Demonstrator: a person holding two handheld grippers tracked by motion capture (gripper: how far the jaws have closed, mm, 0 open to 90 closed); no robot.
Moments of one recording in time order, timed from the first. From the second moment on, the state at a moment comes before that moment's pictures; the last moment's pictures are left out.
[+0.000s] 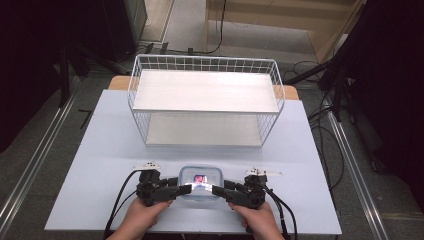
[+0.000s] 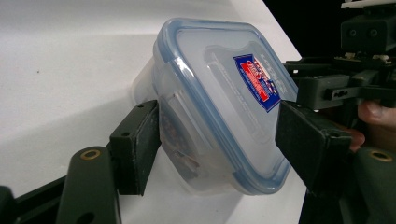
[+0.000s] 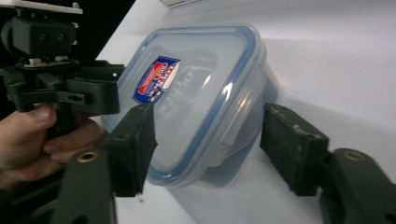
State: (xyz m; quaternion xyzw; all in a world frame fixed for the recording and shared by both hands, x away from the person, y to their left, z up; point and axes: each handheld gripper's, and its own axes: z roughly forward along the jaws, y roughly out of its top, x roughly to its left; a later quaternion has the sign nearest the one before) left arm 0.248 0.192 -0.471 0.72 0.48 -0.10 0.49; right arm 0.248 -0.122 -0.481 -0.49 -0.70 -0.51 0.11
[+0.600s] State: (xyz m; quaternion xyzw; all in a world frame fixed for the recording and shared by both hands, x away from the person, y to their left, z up) left arm 0.246 0.193 -0.468 0.73 0.47 -0.10 0.49; right arm 0.250 -0.120 -0.481 -0.50 -0.70 -0.50 0.14
